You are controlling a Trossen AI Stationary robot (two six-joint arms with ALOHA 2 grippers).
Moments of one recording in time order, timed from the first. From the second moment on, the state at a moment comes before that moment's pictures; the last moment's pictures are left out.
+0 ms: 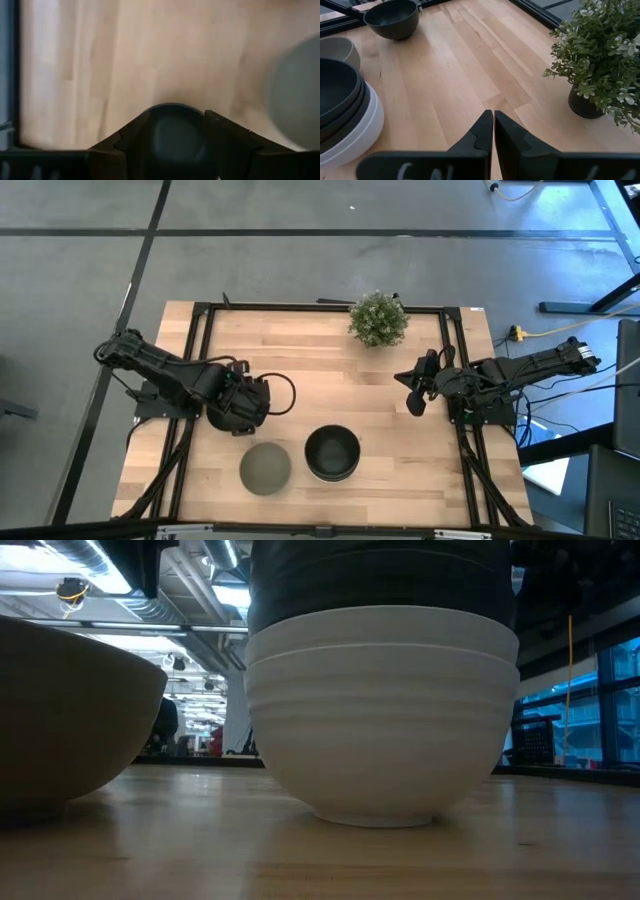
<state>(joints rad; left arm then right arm) -0.37 1.42 1.41 -1.43 -0.33 -0.52 0.25 0.73 0.60 -0.51 0.53 0.49</state>
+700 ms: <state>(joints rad) -0.41 1.11 0.97 -1.13 -0.22 -0.75 0.25 0.73 0.60 -0.51 0.53 0.49</state>
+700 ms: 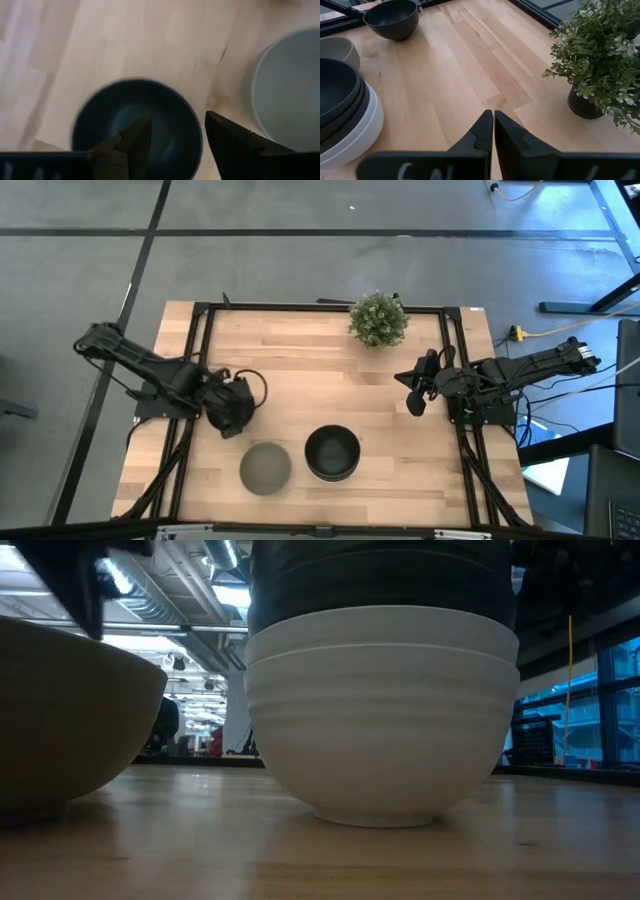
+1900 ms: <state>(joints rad) -0.62 1.12 0.72 -0.87 -0.11 -0.81 0.25 0.73 0.60 -0.51 0.55 0.47</state>
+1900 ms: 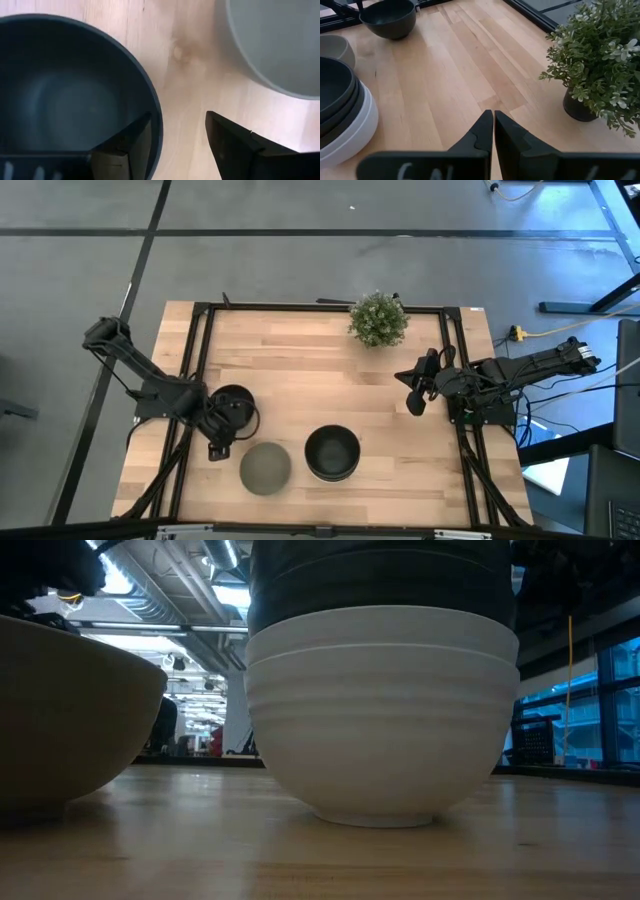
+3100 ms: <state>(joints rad) -0.60 1.17 0.72 -0.91 -0.12 -1.01 0.25 0.73 0.60 -0.51 0.55 0.49</state>
